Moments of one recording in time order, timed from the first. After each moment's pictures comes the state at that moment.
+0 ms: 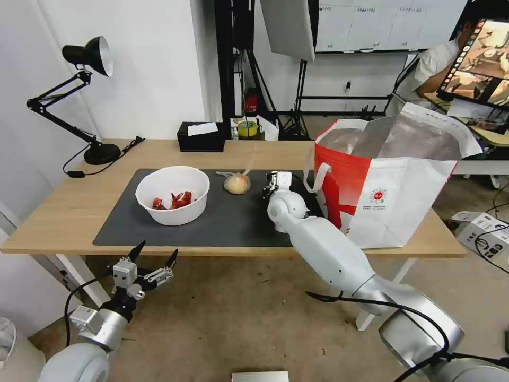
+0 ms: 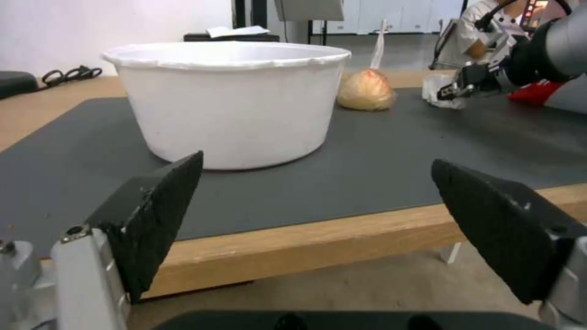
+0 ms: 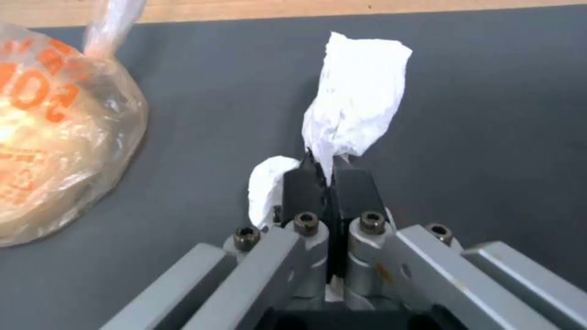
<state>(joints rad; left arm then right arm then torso) 1.64 -0.97 -0.59 -1.99 -0.55 -0.19 0.08 -0.33 1.38 -0.24 1.18 0.94 -0.47 0.64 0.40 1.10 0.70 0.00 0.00</state>
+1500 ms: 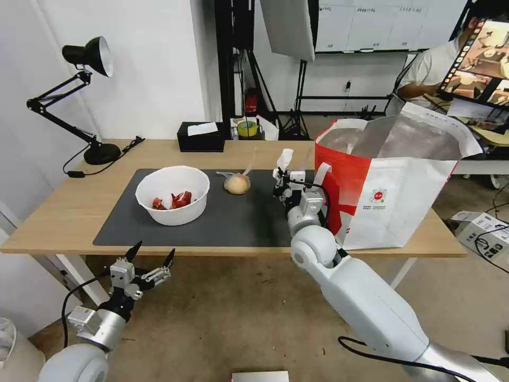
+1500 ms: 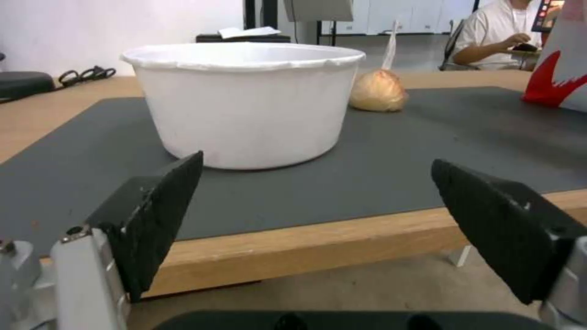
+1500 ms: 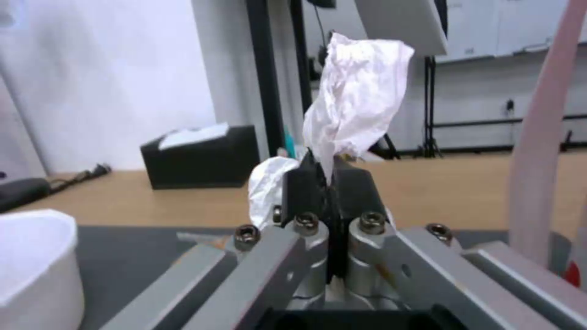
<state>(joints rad) 1.64 -0.97 -0.60 -1.99 -0.55 -0.19 0.07 -0.66 1.18 -0.15 1.70 0.61 -0.07 0.48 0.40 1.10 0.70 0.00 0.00</state>
